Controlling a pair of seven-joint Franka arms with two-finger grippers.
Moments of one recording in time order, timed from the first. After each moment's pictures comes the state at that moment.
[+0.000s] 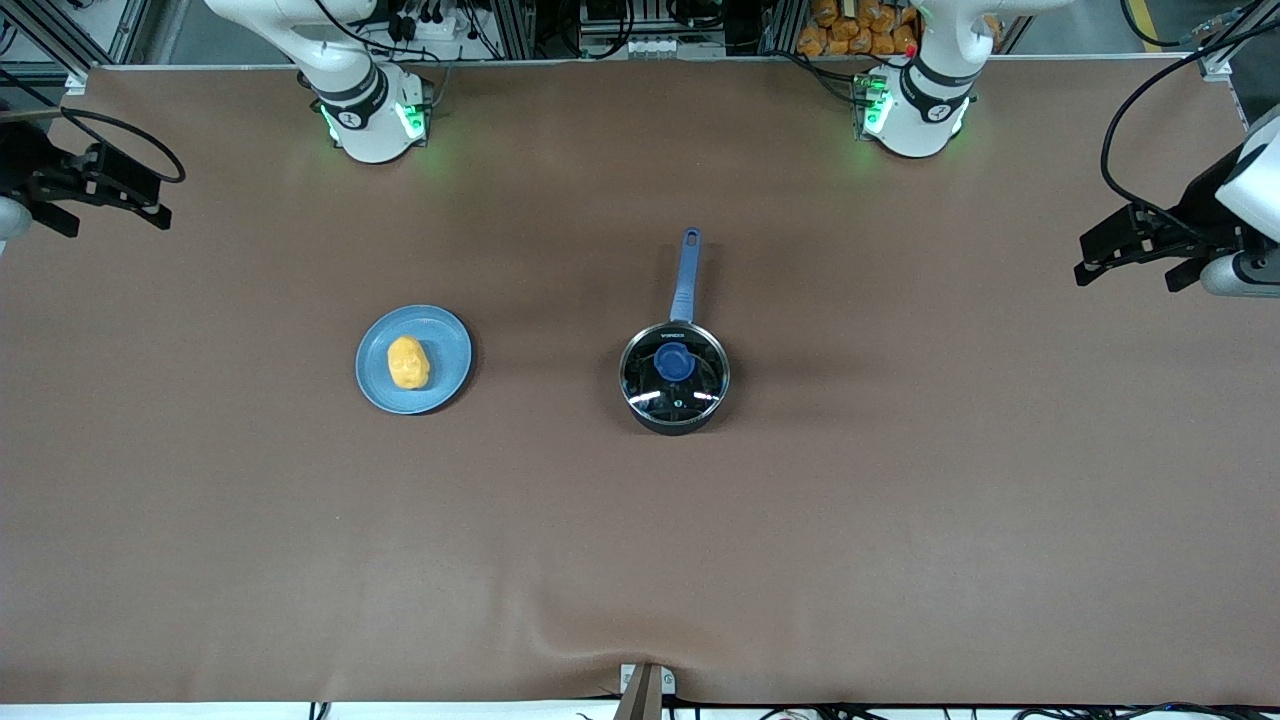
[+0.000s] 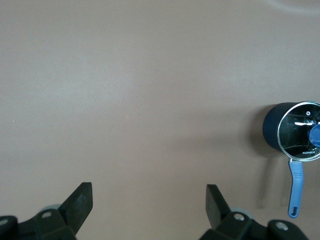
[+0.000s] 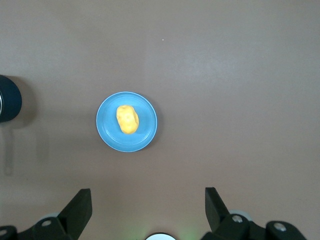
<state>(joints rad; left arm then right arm) -0.05 0.02 -0.02 -1.53 -0.05 1.60 -0.02 -0.01 -0.04 0.03 -1.50 0.03 1.41 -0.04</state>
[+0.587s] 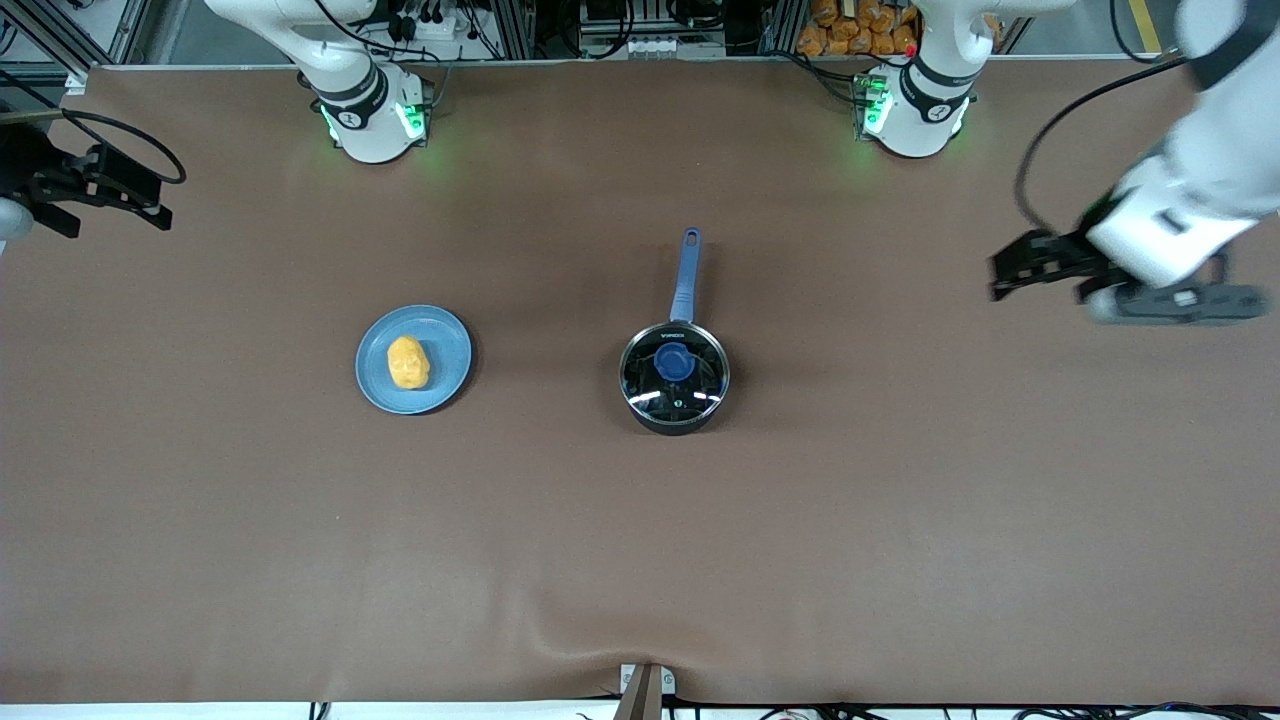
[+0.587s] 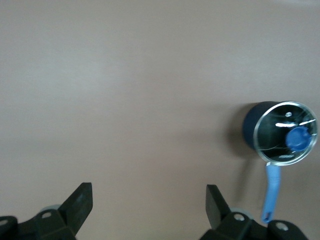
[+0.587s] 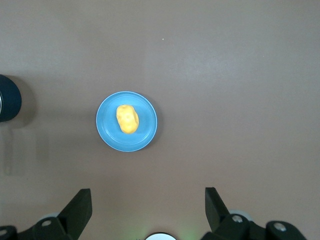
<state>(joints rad) -0.13 0.10 -0.13 -1.55 -0.06 1.66 -0.26 -0.01 -0.04 0.03 -1.50 0.03 1.41 -0.04</state>
